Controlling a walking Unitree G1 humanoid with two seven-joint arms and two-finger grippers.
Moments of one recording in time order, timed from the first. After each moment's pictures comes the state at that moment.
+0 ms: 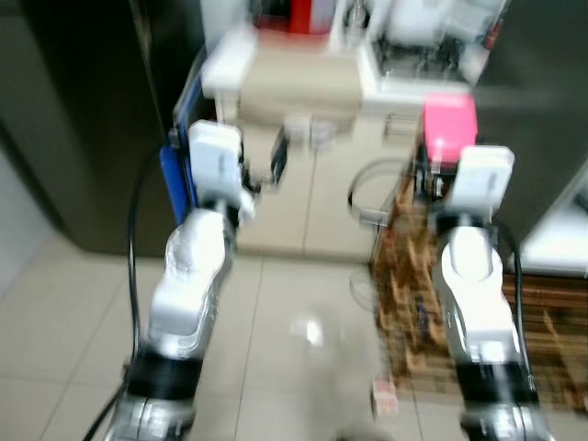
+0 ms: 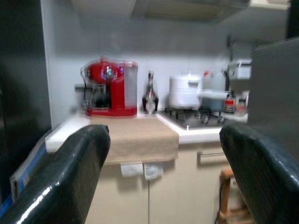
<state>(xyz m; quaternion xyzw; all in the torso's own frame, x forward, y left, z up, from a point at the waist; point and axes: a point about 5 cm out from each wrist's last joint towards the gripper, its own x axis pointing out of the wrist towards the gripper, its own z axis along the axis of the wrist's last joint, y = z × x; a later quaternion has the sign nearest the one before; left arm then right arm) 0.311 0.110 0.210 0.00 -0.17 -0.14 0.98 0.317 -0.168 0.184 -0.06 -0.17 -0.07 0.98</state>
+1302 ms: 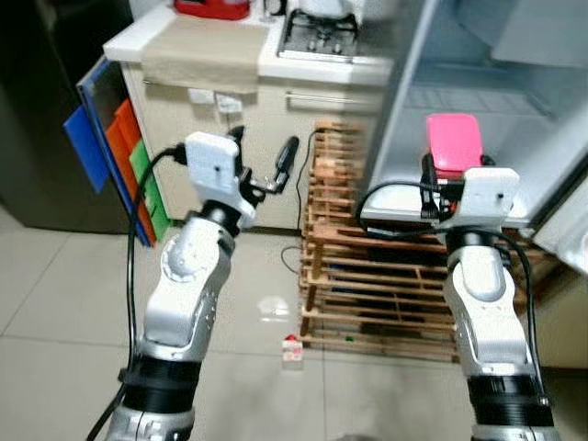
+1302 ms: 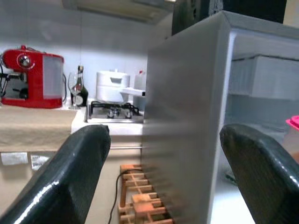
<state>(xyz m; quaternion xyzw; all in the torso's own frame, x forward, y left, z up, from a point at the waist) 0.305 0.104 0.206 -0.04 -0.17 -0.18 0.97 0.306 -0.177 0.170 -0.08 -0.14 -0.07 0.99</state>
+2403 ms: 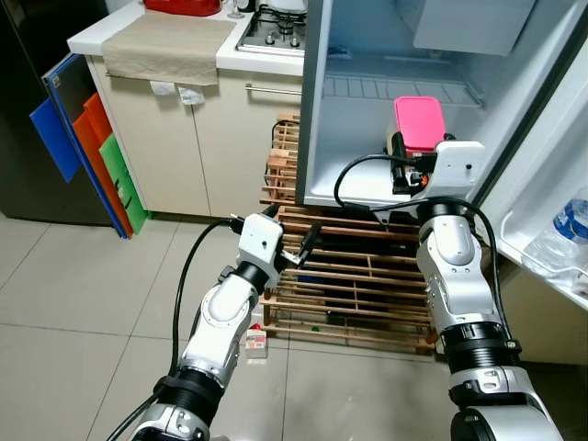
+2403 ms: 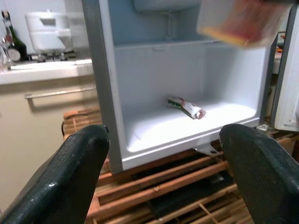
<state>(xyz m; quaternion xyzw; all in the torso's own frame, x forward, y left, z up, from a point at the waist) 0.304 0.078 0.097 0.04 -0.08 -0.25 0.96 0.347 -0.150 0.166 -0.02 -0.13 -0.01 0.99</state>
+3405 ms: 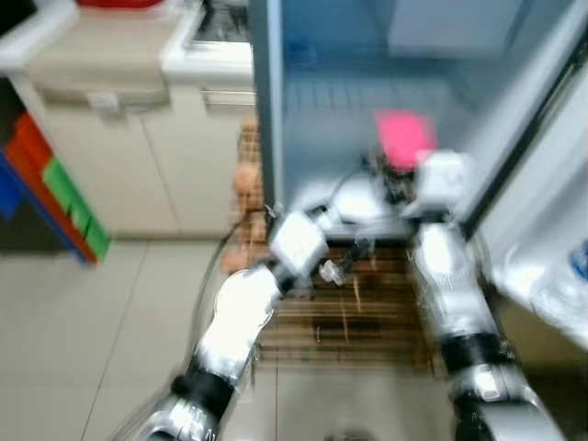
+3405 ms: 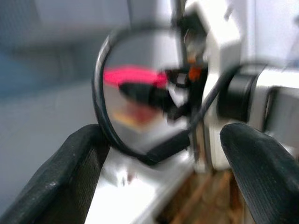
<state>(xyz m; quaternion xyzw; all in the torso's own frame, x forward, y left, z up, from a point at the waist) 0.286 0.032 0.131 0.05 -0.16 -0.43 0.88 0.343 -0.165 0.139 -0.02 -0.09 -0.04 1.00</state>
